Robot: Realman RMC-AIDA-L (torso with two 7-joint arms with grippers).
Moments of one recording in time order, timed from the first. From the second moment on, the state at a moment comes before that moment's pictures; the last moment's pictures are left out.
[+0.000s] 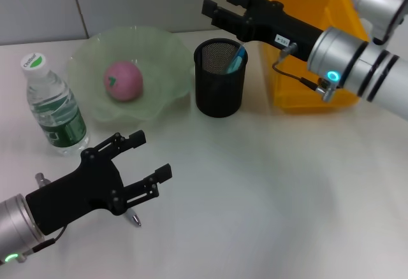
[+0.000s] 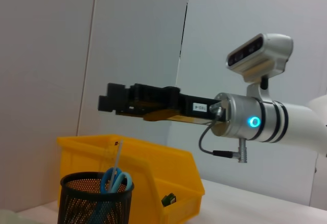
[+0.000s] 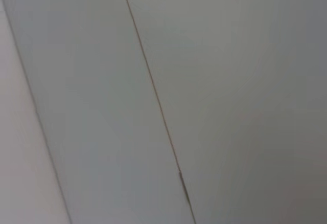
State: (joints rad) left arm -0.48 -2.07 0.41 0.14 1.97 1.61 -0.74; right arm 0.78 2.08 -0.60 -0.18 -1.45 -1.19 1.02
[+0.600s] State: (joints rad) left arm -0.48 -2.07 0.41 0.14 1.97 1.60 -0.74; right arm 0.73 2.08 -0.60 -0.23 -1.45 -1.31 1.02
